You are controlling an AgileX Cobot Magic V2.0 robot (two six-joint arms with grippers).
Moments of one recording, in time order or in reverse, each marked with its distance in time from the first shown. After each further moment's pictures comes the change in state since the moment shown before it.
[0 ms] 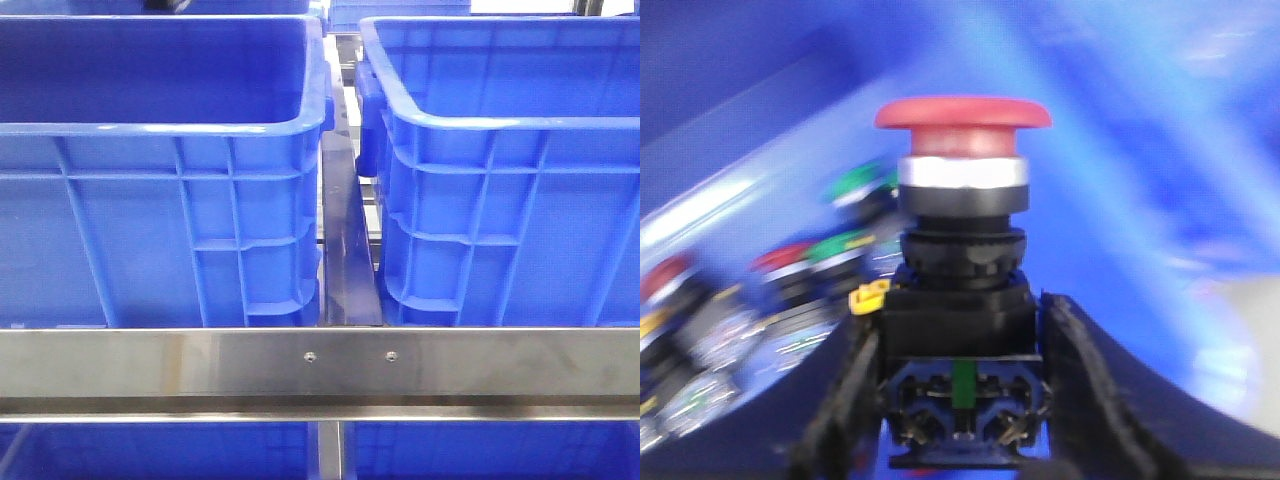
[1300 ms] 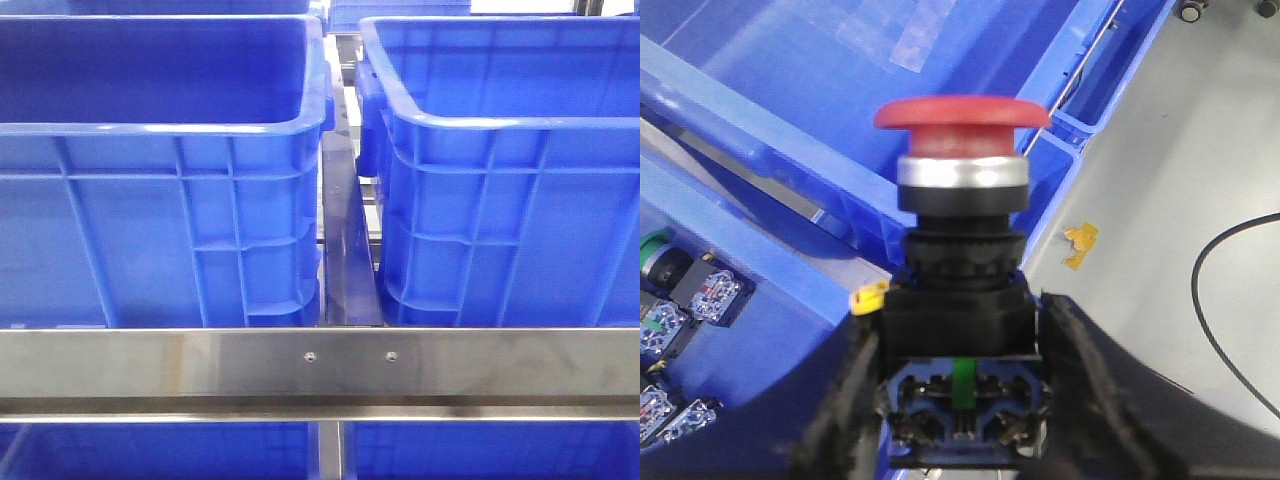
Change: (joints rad) left arm -0.288 -0.048 0.000 0.000 0.043 0.024; right arm 0.000 0.398 -0.795 0.223 0.836 0.000
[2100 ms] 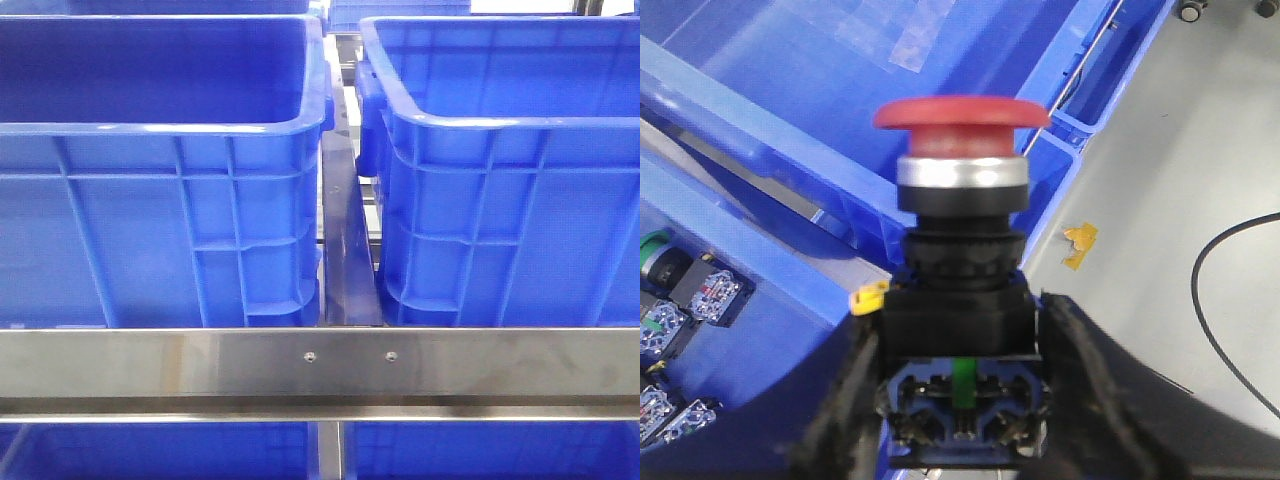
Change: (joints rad) left arm 0.000 0.000 0.000 0.000 0.000 0.000; right arm 0.000 0.271 0.000 0.781 0.065 -0.376
